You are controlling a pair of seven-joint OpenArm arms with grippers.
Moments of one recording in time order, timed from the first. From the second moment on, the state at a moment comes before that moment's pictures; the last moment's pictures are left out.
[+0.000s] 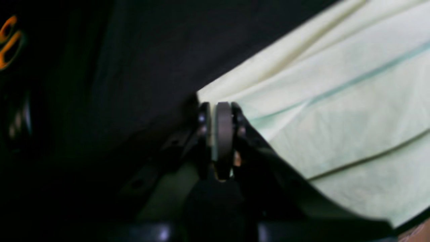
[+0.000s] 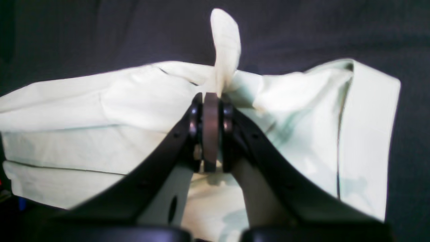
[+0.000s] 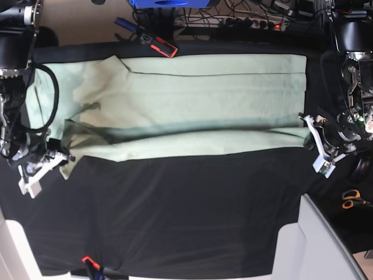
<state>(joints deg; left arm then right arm) 1.8 -28.3 -12.4 83.2 -12.8 -38.3 45.1 6.0 17.0 10.6 81.5 34.2 8.6 -63.8</state>
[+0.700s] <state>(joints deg) 5.4 -28.1 1.9 83.3 -3.2 -38.4 44.8 -1.2 16.8 17.6 81.6 34.4 8.6 -63.1</state>
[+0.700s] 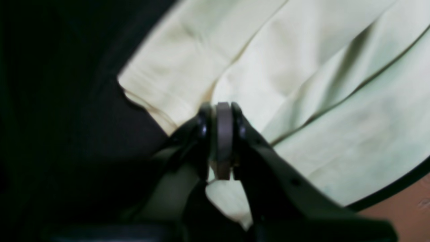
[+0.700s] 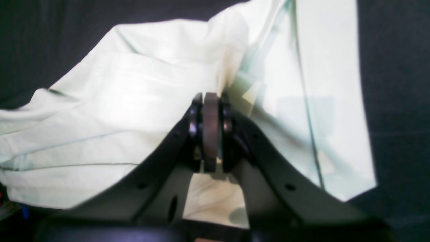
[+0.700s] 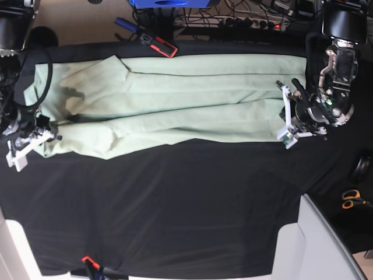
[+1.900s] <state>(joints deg) 4.6 -31.0 2.1 83.3 -1.9 -38.4 44.4 -5.1 4.5 31.5 82.1 34.5 0.1 -64.3</state>
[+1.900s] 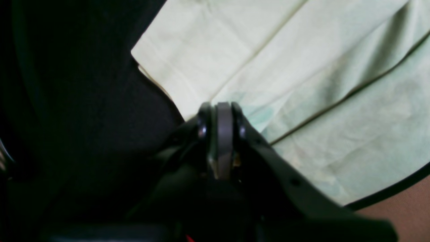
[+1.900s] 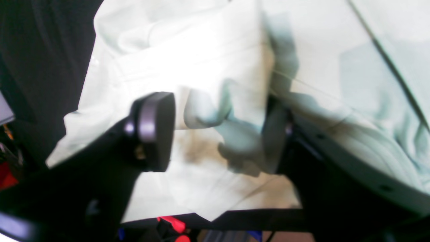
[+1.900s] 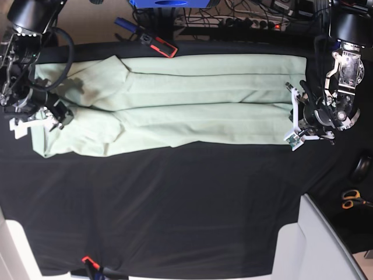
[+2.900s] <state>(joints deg) 13.3 -19.9 -33.0 94.4 -2.3 -39.2 48.7 -6.3 3.6 33.9 94.2 34.4 -1.9 -63.7</state>
